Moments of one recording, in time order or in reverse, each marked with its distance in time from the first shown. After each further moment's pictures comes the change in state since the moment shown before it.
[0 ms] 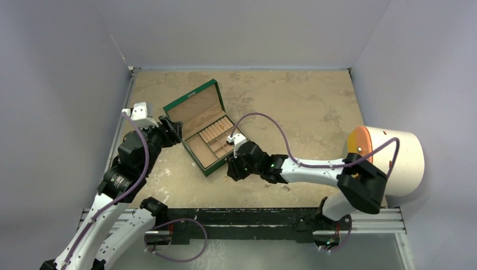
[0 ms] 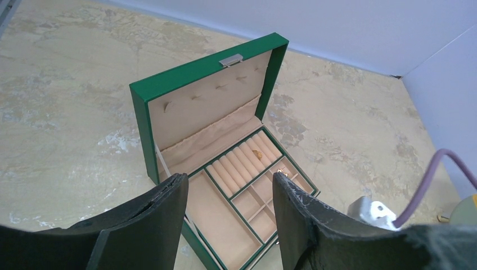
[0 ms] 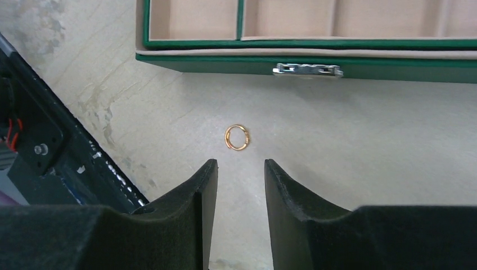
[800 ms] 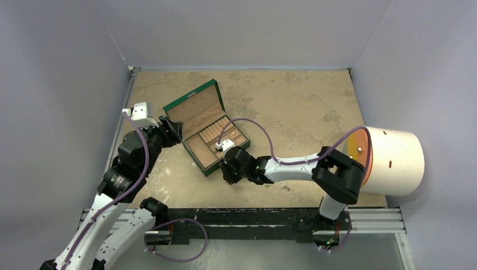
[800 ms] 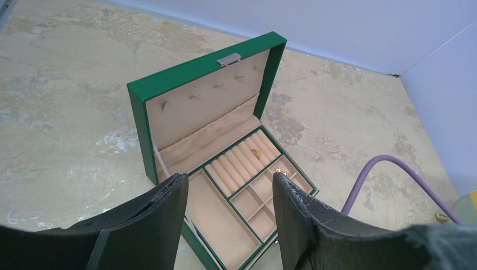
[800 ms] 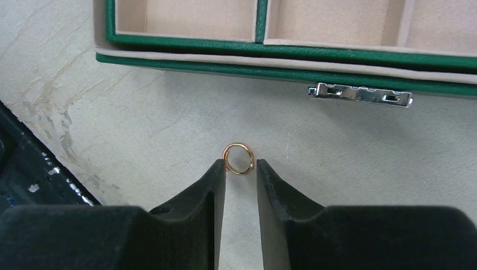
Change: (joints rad) left arm 0.000 0.000 0.000 0.000 0.008 0.000; right arm 0.071 0.233 0.109 0.006 0.058 -0.031
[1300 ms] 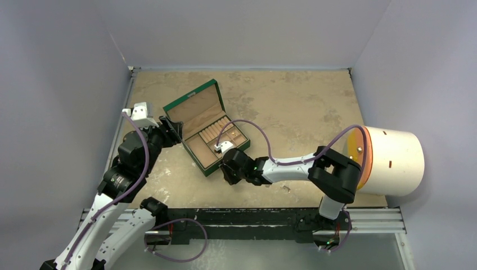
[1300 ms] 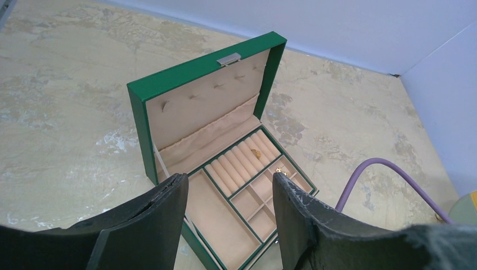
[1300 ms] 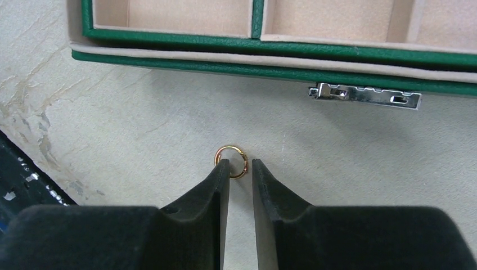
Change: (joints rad) left arm 0.000 0.000 0.000 0.000 0.000 0.000; right arm 0.014 0.032 0.010 -0.009 0.032 -0.012
